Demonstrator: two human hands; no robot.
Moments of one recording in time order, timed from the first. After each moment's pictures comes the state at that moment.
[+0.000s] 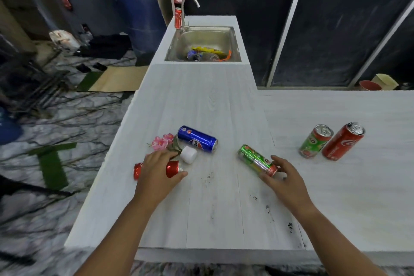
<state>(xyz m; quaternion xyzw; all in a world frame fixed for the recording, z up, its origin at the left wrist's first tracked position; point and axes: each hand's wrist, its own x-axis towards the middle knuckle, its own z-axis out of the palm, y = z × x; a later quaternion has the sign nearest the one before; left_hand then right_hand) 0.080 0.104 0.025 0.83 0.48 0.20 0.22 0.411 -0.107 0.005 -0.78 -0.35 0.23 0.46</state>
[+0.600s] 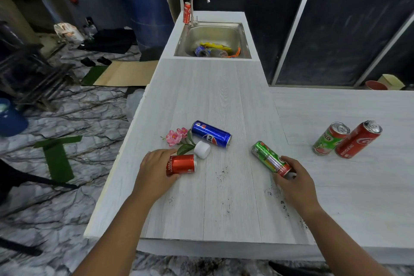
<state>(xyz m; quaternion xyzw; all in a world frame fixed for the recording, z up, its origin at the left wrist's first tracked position) 0.027 0.130 0.006 0.85 0.47 0.15 0.19 0.390 -0.101 -0.011 -0.81 -0.32 0.20 0.44</state>
